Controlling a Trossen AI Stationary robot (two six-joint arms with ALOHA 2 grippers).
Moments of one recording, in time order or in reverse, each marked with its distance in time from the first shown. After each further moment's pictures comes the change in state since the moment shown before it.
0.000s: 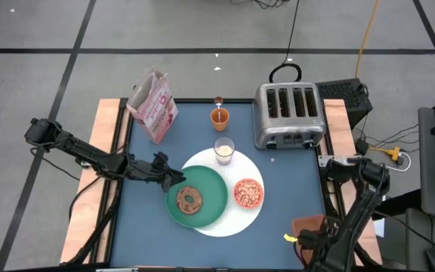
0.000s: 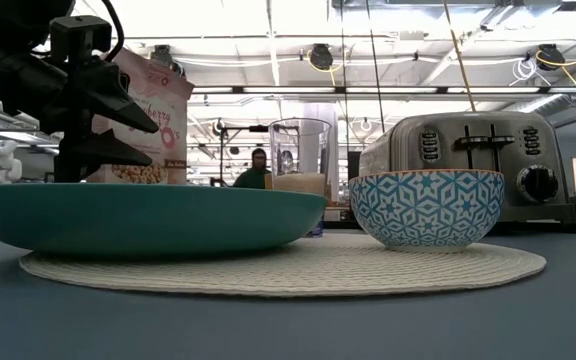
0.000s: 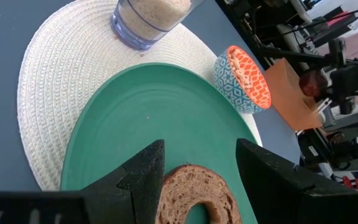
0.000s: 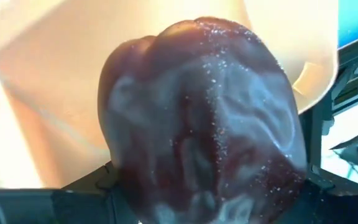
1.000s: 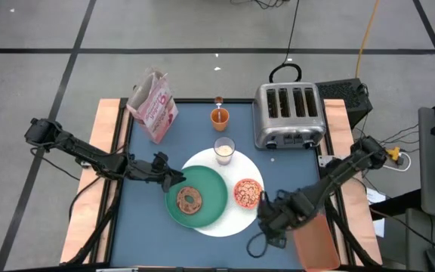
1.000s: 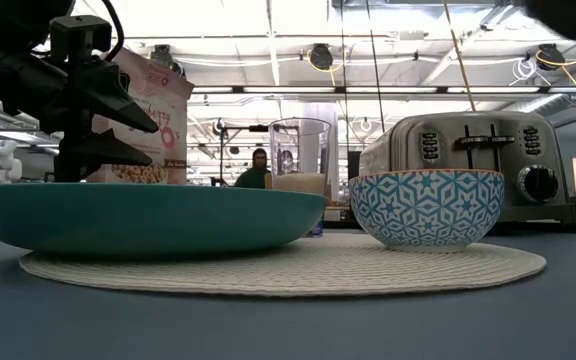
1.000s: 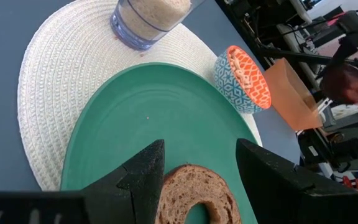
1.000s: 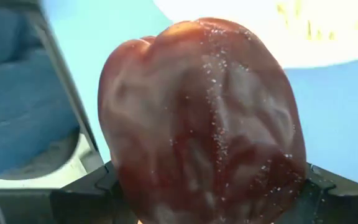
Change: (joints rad) left arm 0.000 0.000 0.000 0.000 0.000 0.000; right arm -0.474 -0.200 0.000 0.325 0.196 -0.489
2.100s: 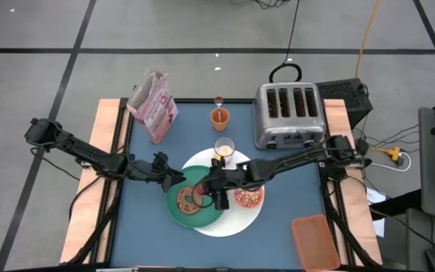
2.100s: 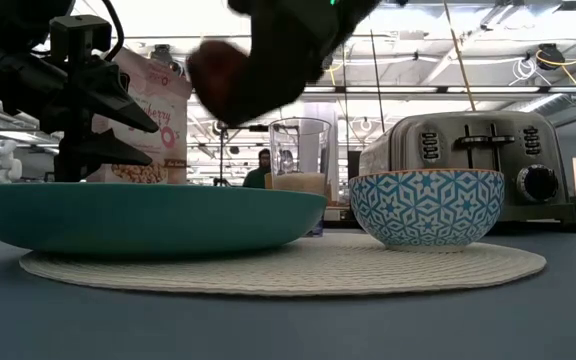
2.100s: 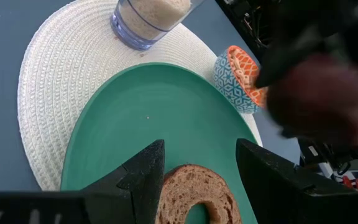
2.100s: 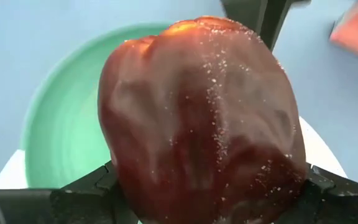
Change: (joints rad) left arm 0.000 0.000 0.000 0.000 0.000 0.000; right arm -0.415 0.257 0.000 0.820 0.200 -0.910
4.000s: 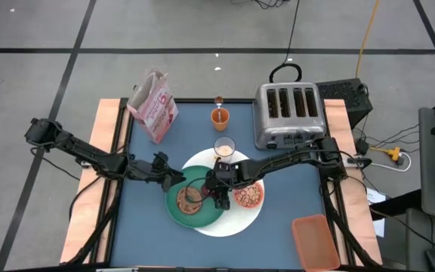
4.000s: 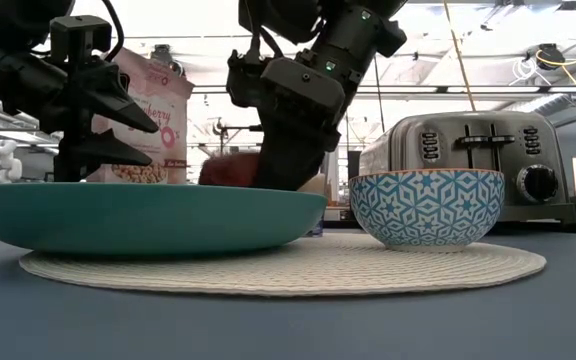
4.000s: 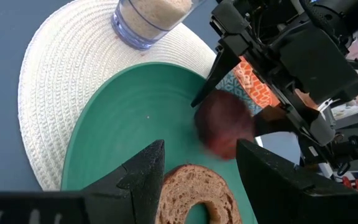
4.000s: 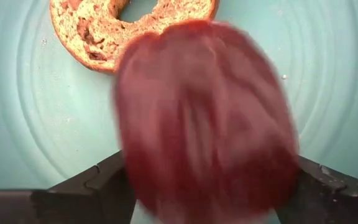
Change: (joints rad) left arm 0.000 0.000 0.000 -0.002 0.000 -0.005; right arm -0.047 0.124 -0.001 -0.113 -0.157 0.195
